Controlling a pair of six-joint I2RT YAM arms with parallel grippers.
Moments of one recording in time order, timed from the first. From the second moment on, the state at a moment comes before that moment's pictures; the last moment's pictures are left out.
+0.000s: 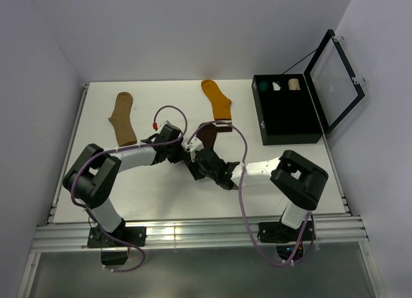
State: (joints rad) left arm -0.59 1.70 0.88 -0.09 -0.06 -1.03; right arm 0.97 1.67 0.75 0.33 0.19 0.14
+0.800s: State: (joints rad) left arm -0.60 1.70 0.88 -0.10 -0.07 -1.00; right arm 1.01 1.79 0.81 0.32 0.32 0.13
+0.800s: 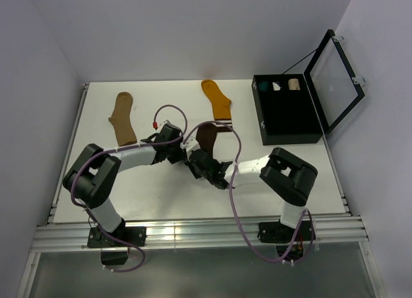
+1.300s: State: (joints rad) left arm -0.60 1.51 0.80 -0.11 -0.11 -1.06; right arm 0.65 1.82 0.77 0.44 -0.46 0.50
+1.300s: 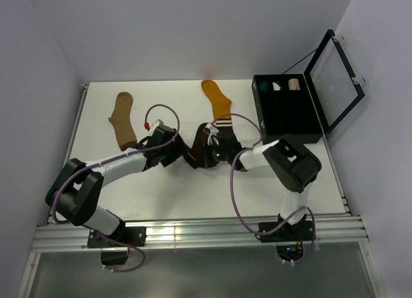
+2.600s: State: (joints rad) left arm -0.61 1.60 0.79 -0.05 -0.08 -1.07; right arm 0.49 2.01 0.85 0.48 -0.85 0.75
